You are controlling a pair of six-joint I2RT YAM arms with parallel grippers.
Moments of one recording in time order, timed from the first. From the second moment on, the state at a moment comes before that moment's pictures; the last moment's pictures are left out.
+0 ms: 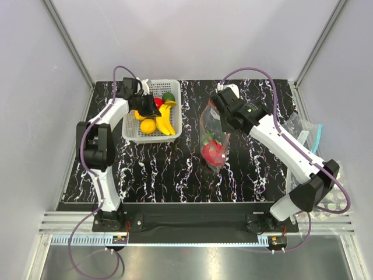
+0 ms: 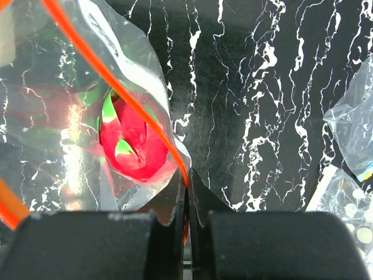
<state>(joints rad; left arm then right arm) -0.12 2.01 1.59 -0.51 0.49 -0.23 0.69 1.55 1.64 -1.09 0.45 0.39</state>
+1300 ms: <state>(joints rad) -0.50 1.08 1.06 0.18 0.41 -0.24 0.69 1.39 1.58 -1.01 0.35 0.37</state>
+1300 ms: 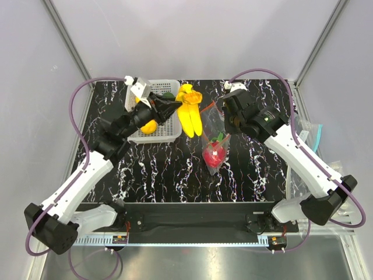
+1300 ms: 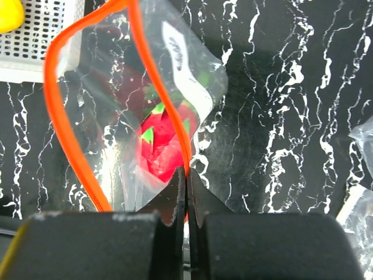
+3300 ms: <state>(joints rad) -0.63 1.59 0.78 1.24 0.77 0.10 0.55 1.30 1.44 -0.88 0.13 0.41</state>
